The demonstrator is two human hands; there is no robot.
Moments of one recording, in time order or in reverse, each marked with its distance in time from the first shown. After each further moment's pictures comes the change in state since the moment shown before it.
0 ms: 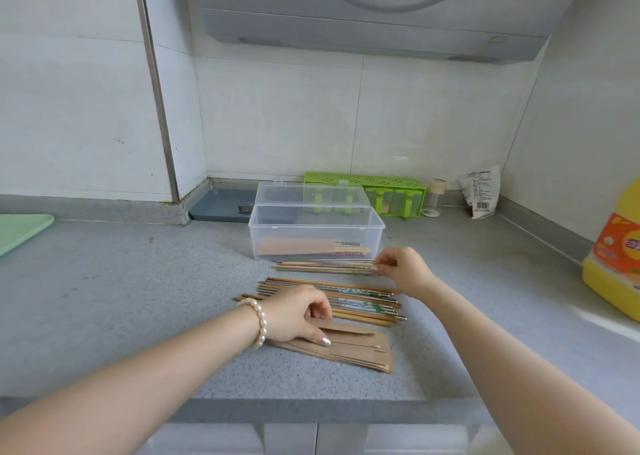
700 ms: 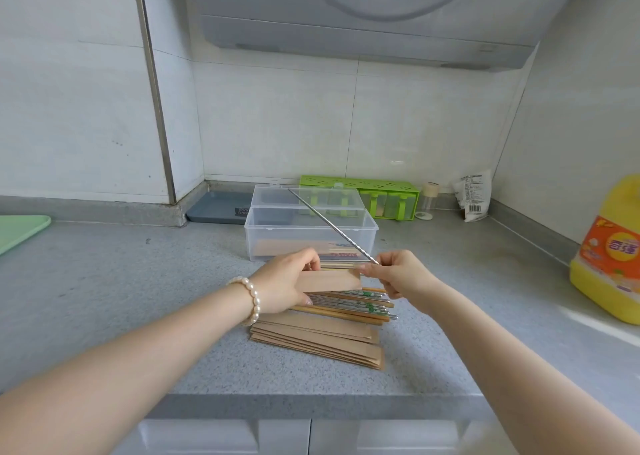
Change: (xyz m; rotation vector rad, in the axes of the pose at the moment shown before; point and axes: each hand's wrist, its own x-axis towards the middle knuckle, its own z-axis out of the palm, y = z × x) left_hand -0.002 0.013 -0.028 0.042 0.251 -0.035; right_hand -0.038 -0.028 -0.016 0.491 -0.154 0.147
